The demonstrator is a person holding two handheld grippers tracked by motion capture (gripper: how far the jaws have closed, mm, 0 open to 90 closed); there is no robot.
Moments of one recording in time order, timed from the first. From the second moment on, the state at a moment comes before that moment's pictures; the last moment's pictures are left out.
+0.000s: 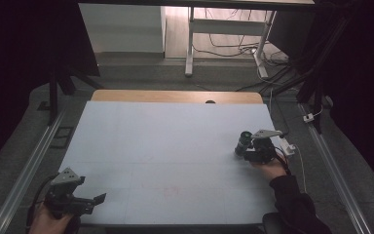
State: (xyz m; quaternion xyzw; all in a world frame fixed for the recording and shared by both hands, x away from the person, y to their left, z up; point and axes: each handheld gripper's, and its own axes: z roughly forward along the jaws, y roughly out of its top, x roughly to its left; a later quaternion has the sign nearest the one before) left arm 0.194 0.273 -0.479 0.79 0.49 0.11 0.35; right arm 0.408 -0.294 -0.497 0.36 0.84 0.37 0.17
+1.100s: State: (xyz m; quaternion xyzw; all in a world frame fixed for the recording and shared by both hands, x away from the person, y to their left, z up) left arm 0.195 0.273 -0.479 0.79 0.49 0.11 0.35; right arm 0.393 -0.220 -0.460 0.34 0.84 0.40 0.14
